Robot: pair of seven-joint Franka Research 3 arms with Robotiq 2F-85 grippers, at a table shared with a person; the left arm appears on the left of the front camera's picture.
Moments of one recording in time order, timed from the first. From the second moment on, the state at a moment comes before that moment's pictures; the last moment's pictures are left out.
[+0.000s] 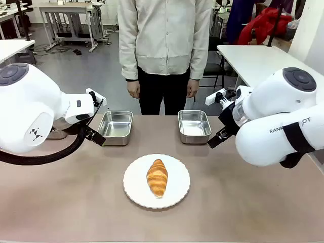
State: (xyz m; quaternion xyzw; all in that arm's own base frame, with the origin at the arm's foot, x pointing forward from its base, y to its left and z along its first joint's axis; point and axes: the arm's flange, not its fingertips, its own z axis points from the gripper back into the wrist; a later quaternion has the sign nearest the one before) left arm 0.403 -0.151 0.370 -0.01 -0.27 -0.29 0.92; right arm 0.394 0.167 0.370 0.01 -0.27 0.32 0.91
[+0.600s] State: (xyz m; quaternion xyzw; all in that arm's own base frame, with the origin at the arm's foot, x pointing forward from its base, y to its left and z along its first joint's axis) left arm 0.403 -0.151 0.370 -0.01 -0.27 -0.29 0.92; right arm 0.394 0.168 0.370 0.01 -0.27 0.32 0.91
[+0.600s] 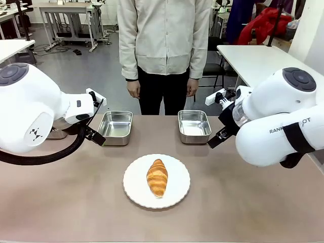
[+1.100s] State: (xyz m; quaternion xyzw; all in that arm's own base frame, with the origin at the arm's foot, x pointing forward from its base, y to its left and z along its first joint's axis) left arm 0.404 -0.151 0.375 -0.02 -0.27 -0.29 0.92; right arm 0.397 0.163 0.388 0.01 -0.29 0.31 0.90
